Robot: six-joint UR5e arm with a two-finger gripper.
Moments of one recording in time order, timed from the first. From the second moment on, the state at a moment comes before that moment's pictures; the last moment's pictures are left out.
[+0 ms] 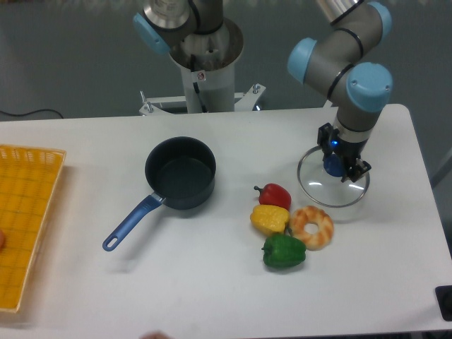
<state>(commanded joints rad) 2.88 -1.96 -1.76 -0.96 1.57 1.84</state>
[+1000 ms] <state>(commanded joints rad) 2.90 -2.01 -1.74 -0.93 1.57 1.86</state>
